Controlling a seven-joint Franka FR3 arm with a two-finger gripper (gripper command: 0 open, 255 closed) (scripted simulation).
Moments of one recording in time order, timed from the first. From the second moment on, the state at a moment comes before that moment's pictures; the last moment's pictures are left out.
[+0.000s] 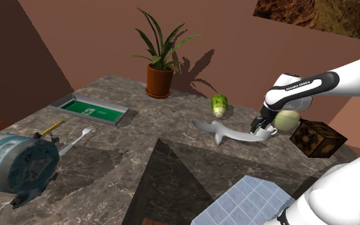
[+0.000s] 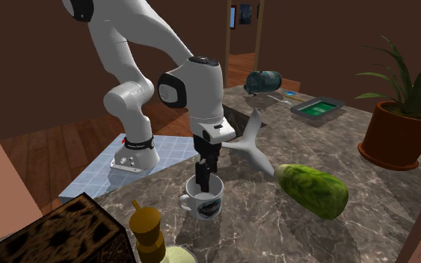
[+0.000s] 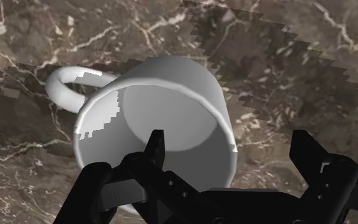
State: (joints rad) arm -0.12 -0.21 -0.58 -2.54 -0.22 2.44 -0.37
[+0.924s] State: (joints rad) arm -0.12 -0.21 -0.58 -2.55 -0.21 2.45 -0.37
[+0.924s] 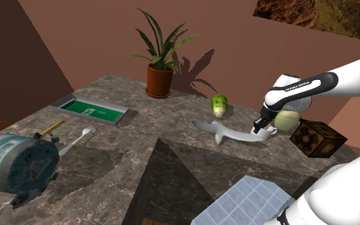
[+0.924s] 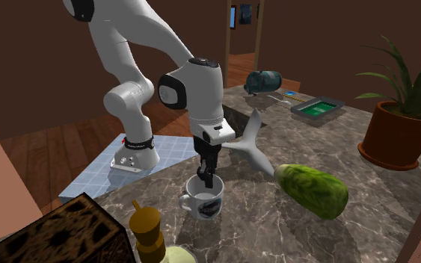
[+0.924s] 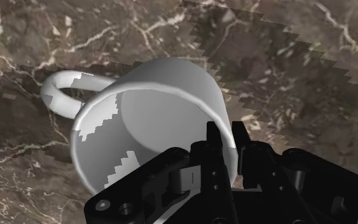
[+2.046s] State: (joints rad) arm -0.14 -0.33 -0.54 -2.46 -0.25 2.24 -0.34
